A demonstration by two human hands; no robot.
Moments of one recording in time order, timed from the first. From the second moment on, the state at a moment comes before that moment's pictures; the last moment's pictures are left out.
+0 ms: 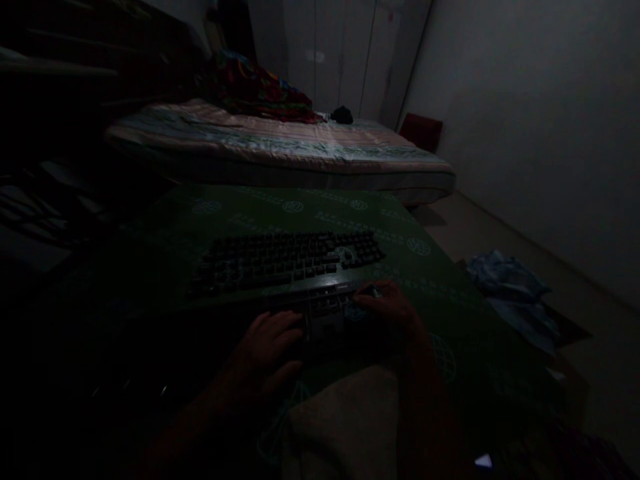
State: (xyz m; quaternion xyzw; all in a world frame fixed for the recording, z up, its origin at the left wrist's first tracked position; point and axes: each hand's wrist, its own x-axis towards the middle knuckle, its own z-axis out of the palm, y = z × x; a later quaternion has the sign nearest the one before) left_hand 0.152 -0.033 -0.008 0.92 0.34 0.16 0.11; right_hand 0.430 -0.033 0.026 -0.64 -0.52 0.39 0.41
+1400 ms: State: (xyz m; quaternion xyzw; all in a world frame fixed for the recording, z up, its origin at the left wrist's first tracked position) left_hand 0.147 -0.012 -0.023 0.93 0.28 0.22 0.04; right_hand 0.446 -0.021 0.018 -0.62 -0.53 0.37 0.44
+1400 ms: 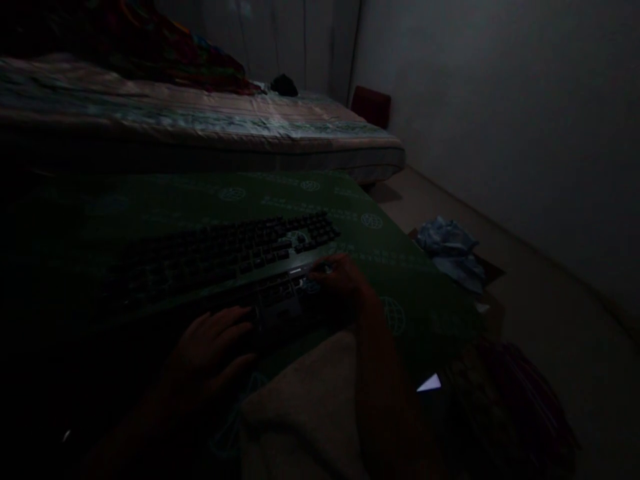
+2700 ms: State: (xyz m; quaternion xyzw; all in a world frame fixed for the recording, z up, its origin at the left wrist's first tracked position) left_hand 0.153 -0.016 -0.015 0.93 0.29 0.21 0.05; right_hand 0.447 -0.016 0.013 -0.63 -0.53 0.30 0.49
